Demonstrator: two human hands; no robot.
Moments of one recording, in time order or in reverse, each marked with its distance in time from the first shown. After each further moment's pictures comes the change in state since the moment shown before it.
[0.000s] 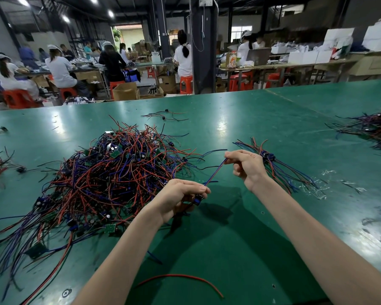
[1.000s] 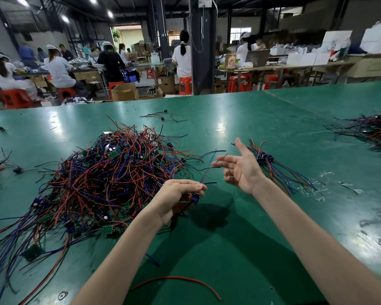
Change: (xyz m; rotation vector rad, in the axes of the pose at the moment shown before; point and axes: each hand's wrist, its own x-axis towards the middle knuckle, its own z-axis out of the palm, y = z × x) left_hand 0.001 -0.002 0.002 -0.079 0.067 0.056; right_hand -0.010 -0.009 0.006 0.008 -0.170 0.275
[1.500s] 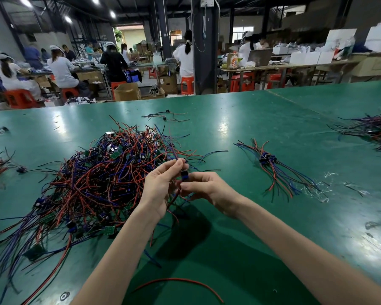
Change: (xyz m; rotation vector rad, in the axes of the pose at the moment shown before) left_hand 0.000 0.012 -0.012 -0.383 0.241 0.215; right_hand -0.040 0.041 0.057 -0.363 -0.454 -0.204
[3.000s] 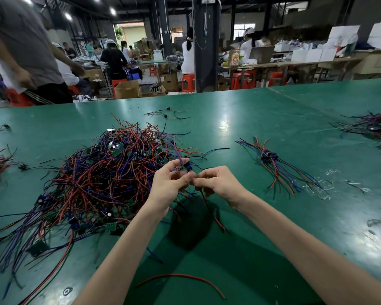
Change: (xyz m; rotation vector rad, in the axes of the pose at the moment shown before) left_hand 0.002 -0.014 -0.001 0.381 -0.051 0.147; right_hand 0.006 0.006 -0.015 -0.220 0.227 -0.019
